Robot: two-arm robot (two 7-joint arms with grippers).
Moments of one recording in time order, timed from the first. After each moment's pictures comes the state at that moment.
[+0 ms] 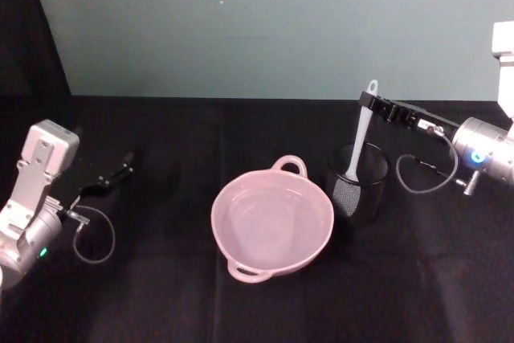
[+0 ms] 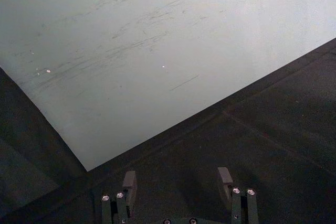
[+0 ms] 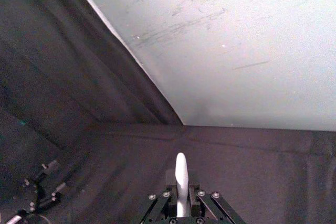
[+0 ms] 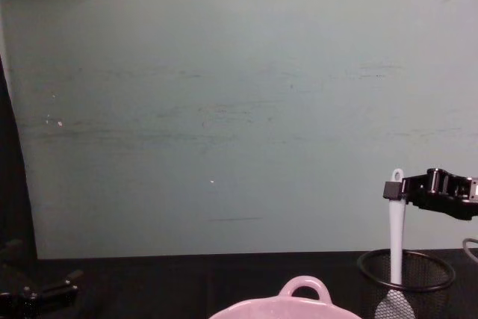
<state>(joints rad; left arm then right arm) -0.20 0.60 0.45 -1.41 -0.25 -0.12 0.03 0.61 0.48 -0.45 -1.07 0.98 0.33 0.54</state>
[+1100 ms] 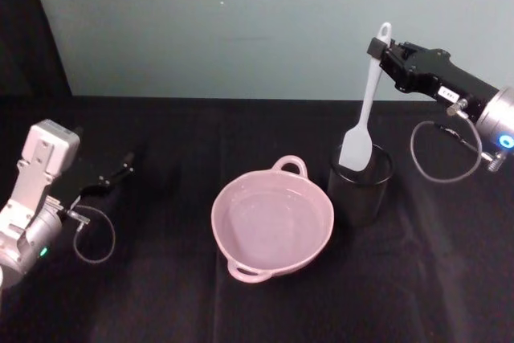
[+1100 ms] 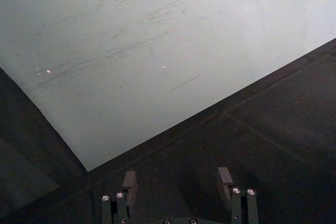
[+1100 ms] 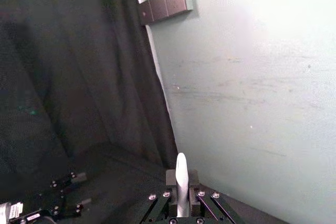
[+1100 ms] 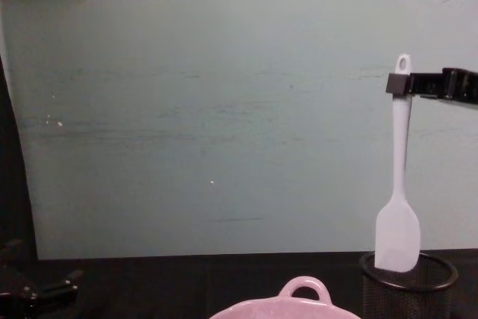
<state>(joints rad) -0.20 0.60 0.45 -1.41 -0.25 -0.12 0.03 0.45 0.61 -0.38 -1.51 0.85 0.14 0.48</state>
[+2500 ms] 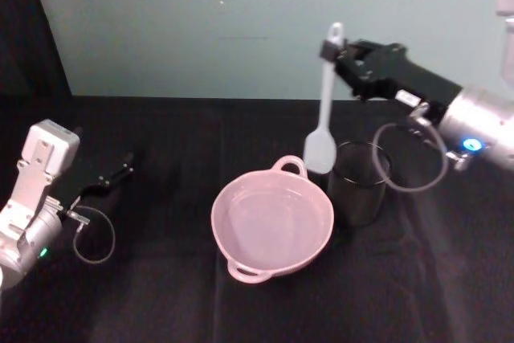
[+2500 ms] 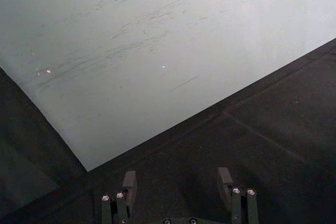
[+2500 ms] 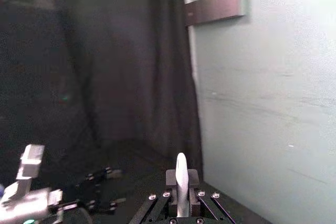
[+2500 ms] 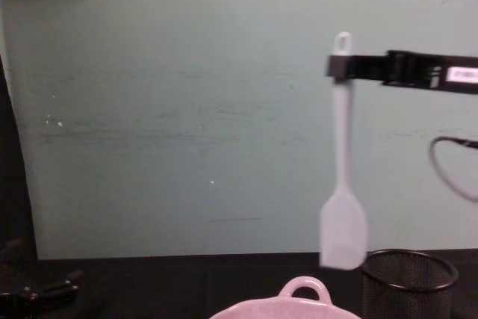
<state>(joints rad) -0.20 0.60 0.45 -1.41 -0.25 -0.12 0.03 0.46 0.60 -0.44 -1.61 0.78 0.13 0.50</state>
